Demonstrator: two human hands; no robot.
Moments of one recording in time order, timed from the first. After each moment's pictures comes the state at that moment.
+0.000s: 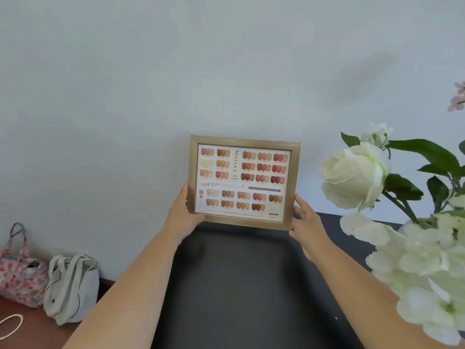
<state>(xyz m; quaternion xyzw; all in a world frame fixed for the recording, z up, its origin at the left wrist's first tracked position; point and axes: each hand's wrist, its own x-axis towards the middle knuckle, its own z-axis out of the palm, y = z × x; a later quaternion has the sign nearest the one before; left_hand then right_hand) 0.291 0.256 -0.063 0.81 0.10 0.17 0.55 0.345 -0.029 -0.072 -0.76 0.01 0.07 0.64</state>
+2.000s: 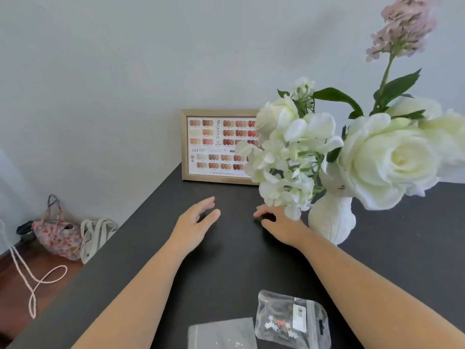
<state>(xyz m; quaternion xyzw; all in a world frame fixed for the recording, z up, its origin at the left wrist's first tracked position) 0.150 0.133 -0.100 0.85 0.08 0.09 0.52 0.242 -0.111 -0.101 -0.89 -0.23 0.09 0.38</state>
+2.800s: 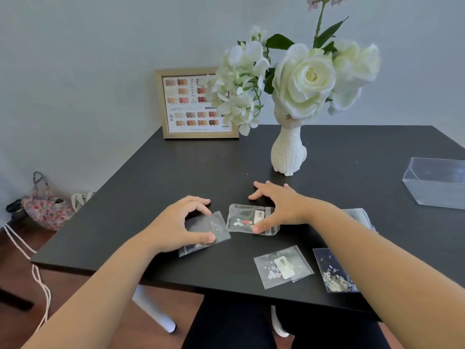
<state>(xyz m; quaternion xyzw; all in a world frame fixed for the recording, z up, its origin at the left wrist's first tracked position) 0.002 0.084 -0.096 0.94 -0.10 -0.02 0.33 0.102 -0.205 -0.087 -0.89 -0.32 0.19 0.25</state>
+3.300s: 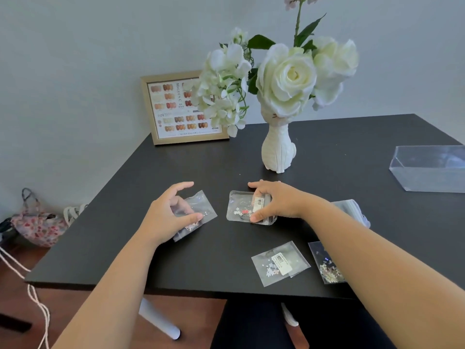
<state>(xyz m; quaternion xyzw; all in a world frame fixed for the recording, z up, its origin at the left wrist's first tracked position) 0.022 0.091 -0.101 0.89 -0.02 0.08 0.44 0.106 -0.210 -0.091 -0.87 -0.27 0.20 0.35</state>
